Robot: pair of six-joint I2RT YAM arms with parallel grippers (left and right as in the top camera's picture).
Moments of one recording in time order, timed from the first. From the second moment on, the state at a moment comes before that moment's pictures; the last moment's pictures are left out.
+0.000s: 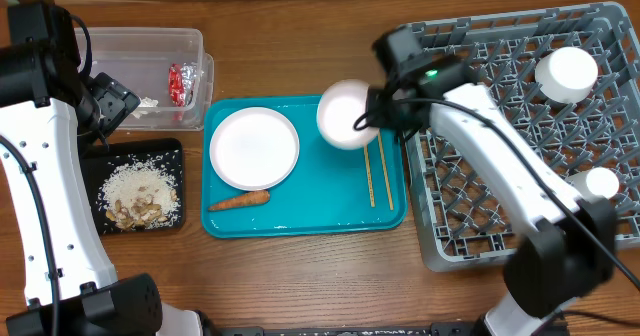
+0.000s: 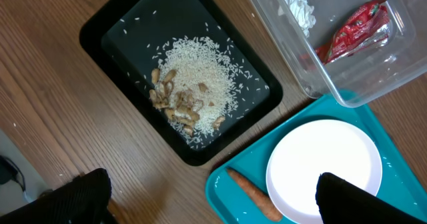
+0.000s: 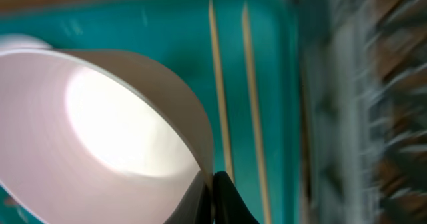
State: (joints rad) left arm 0.26 1.67 1.95 -1.60 -0.20 -0.70; right arm 0.43 1.80 1.67 -1.05 0.04 0.50
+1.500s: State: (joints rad) left arm 0.26 1.67 1.95 -1.59 -0.19 -0.70; right arm 0.12 2.09 1.69 -0.95 1.16 0.47
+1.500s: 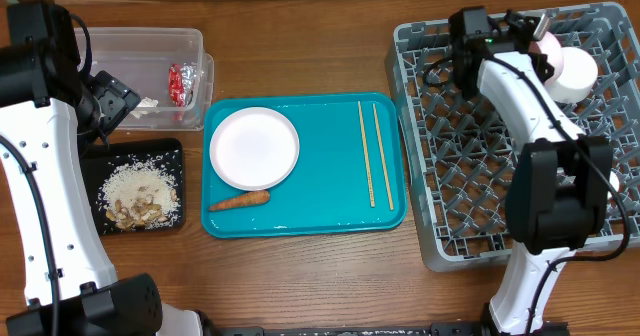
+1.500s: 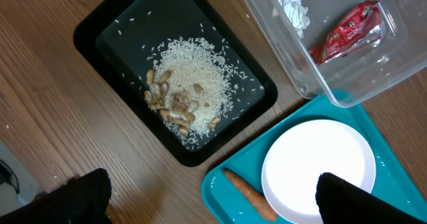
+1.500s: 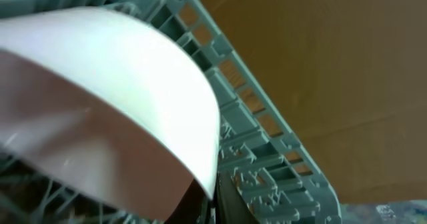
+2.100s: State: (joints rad) left arm 0.26 1.67 1.95 -1.59 -0.19 -0.68; right arm 0.26 1.96 1.81 -1.07 0.43 0.33
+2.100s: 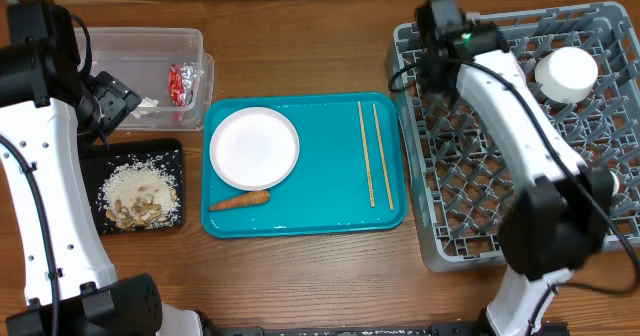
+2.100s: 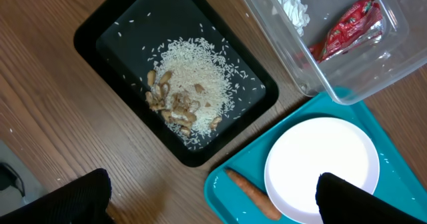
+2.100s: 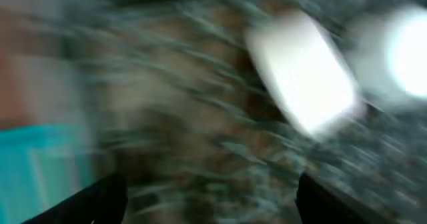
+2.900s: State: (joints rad) left arm 0.26 1.67 1.95 -1.59 -0.19 -0.68; right arm 0.66 2.24 1.86 -0.88 -0.20 0.37
